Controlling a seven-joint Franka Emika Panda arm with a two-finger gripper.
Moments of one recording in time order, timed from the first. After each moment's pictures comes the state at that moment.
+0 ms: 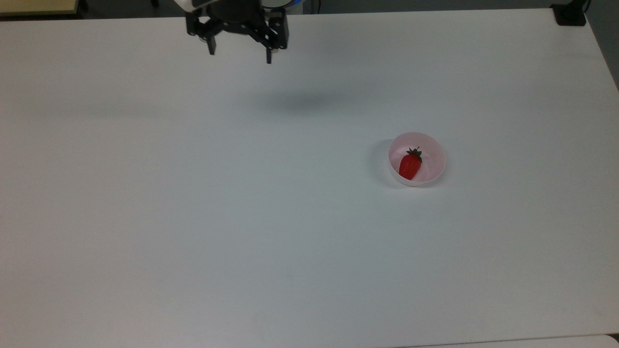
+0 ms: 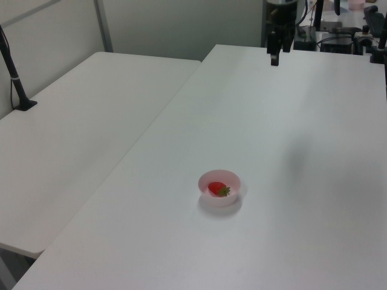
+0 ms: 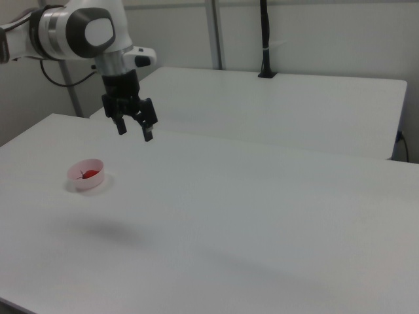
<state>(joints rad) -0.07 0.10 0.13 -1.61 -0.07 1.68 0.16</state>
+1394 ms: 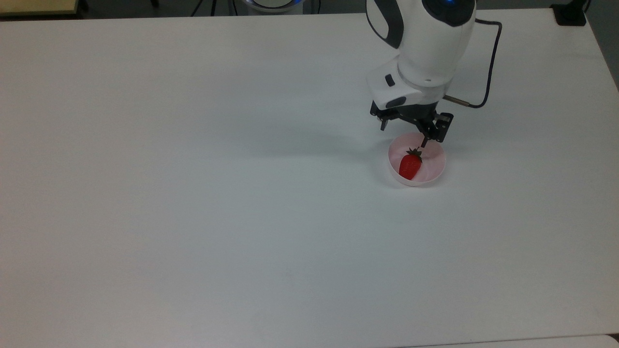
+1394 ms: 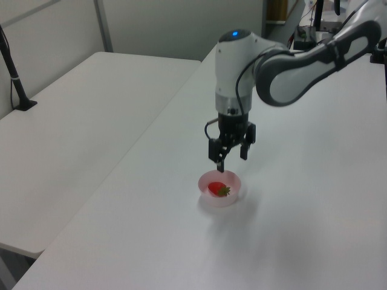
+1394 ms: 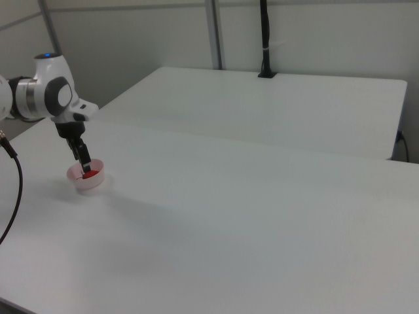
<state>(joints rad) 0.34 0.47 0.14 -1.57 -0.03 2.06 0.93</state>
